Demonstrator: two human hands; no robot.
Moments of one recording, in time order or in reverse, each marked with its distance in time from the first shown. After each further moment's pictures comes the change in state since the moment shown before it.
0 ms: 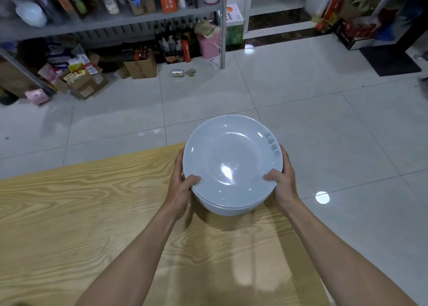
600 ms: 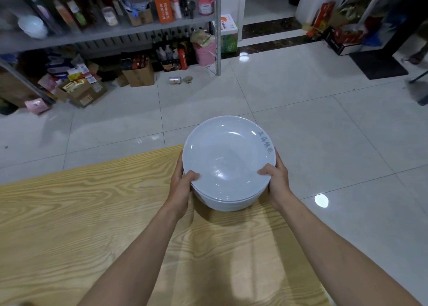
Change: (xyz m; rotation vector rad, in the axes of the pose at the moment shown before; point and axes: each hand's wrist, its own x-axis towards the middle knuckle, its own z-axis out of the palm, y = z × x) left_hand -0.010 0.007 0.008 -0.043 0.071 -0.122; right_hand -0.014 -0.004 0.007 0.087 0.064 0.135
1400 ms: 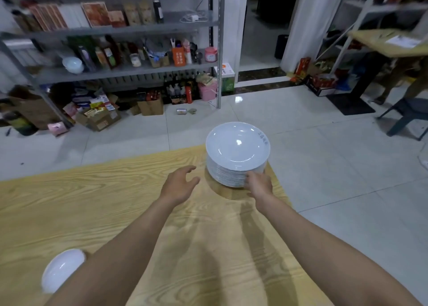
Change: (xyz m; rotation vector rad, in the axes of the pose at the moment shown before) left_hand -0.121 0.031 -0.084 0.911 0.023 0.213; right_hand -0.158 0.012 0.061 -0.398 0.248 0.076
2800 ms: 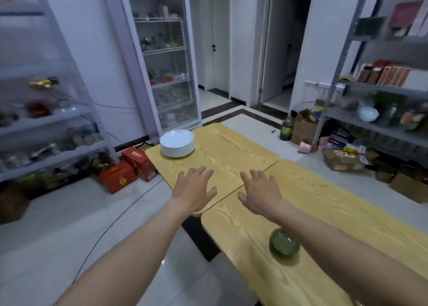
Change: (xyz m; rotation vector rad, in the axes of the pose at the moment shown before) left_hand -0.509 -0.382 -0.443 0.679 0.592 -0.704; right_hand -0.572 0.049 0.531 -1.400 -0.775 -1.836
